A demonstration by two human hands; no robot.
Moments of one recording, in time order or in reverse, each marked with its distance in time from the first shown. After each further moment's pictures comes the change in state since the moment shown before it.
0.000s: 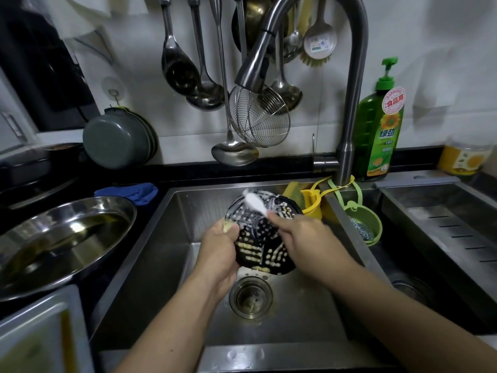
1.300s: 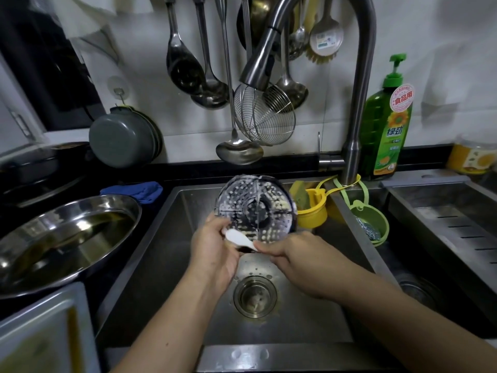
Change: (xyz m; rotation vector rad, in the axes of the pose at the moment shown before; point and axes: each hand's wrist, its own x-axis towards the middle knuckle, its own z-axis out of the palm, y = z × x) left_hand 0.003 0.015 -0.004 -0.401 0.038 0.034; right_hand -0.011 -0.010 0.003 0.032 -0.261 -0.186
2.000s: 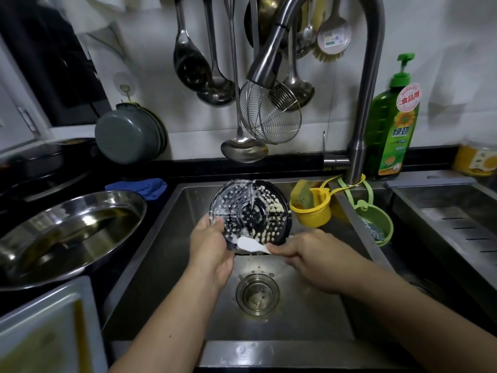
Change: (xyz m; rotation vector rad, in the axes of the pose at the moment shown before) left_hand 0.008 0.000 -0.013 0.143 0.148 0.048; right_hand -0.003 0.011 -0.006 -0.098 -0.060 0.015
